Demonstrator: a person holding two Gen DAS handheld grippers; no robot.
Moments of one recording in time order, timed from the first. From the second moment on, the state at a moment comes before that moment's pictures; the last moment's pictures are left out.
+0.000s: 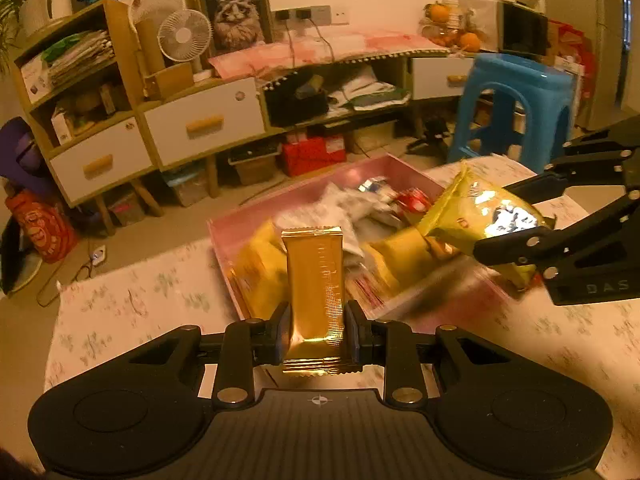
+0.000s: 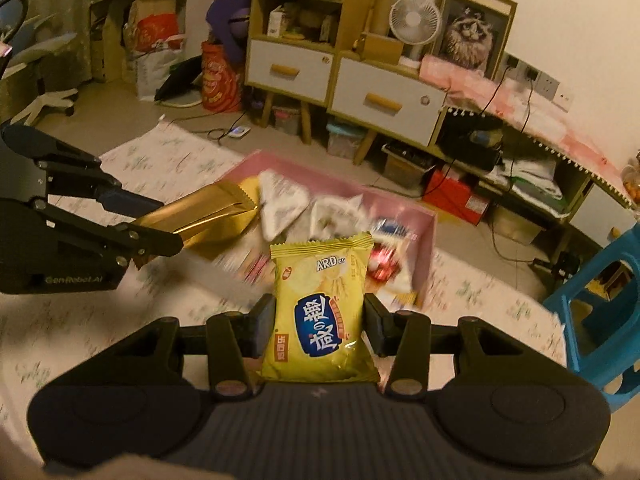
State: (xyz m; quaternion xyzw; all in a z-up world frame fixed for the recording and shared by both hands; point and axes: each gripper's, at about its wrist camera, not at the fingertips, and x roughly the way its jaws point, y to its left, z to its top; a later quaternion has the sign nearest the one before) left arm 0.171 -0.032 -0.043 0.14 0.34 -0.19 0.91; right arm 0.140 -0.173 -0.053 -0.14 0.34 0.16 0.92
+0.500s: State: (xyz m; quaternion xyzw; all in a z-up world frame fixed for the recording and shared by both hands) left arm 0.247 -0.039 -0.055 0.18 0.34 -0.16 0.91; right arm 0.191 -0.164 -0.078 -0.16 0.36 0.16 0.91
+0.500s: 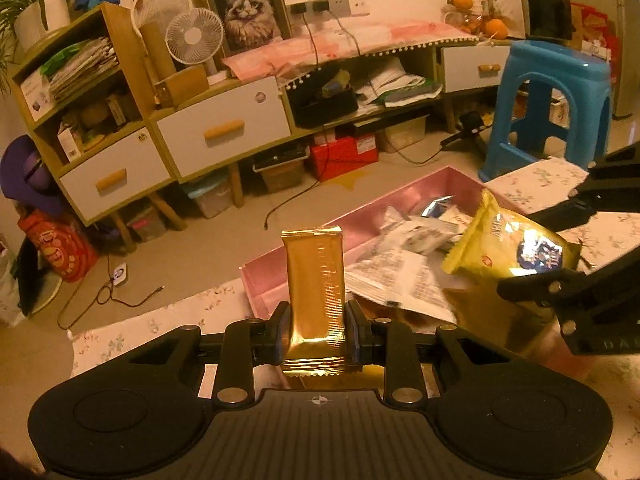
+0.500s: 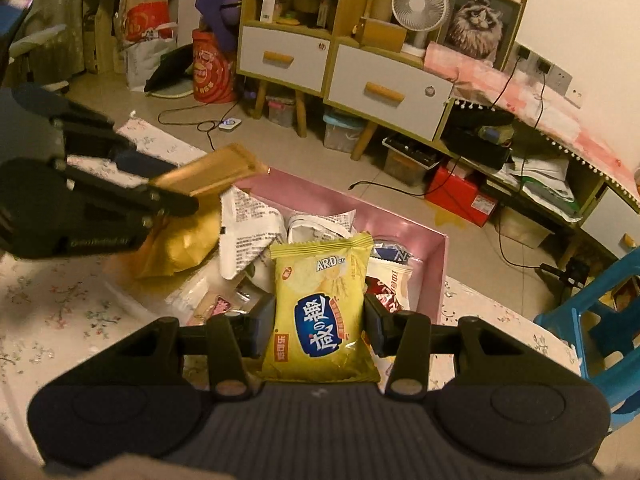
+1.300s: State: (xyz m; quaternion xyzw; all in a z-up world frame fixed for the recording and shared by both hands) left arm 0.283 -0.035 -0.064 0.15 0.39 -0.15 0.90; right arm 0.203 -0.160 -0.073 -0.16 0.35 0.15 0.91
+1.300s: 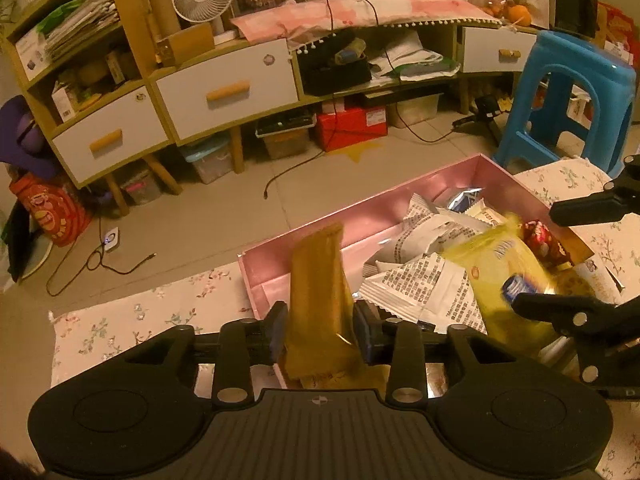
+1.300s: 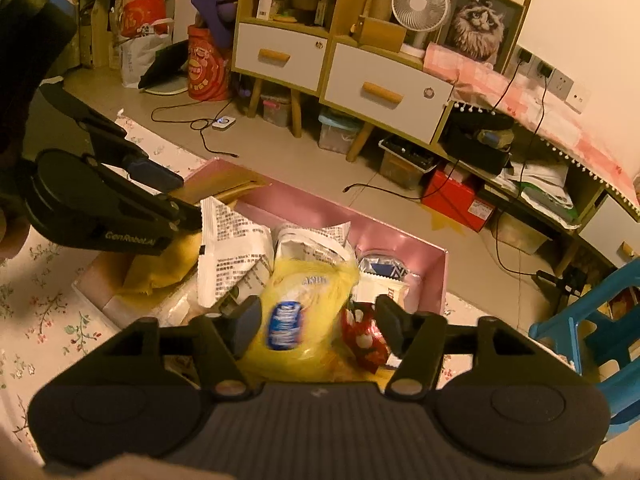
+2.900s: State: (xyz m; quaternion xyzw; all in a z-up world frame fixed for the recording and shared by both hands) left arm 0.077 -0.046 -0.049 0.19 0.36 -0.21 0.89; right arm 0.058 -0.187 -0.061 -0.14 0.34 0.13 0.92
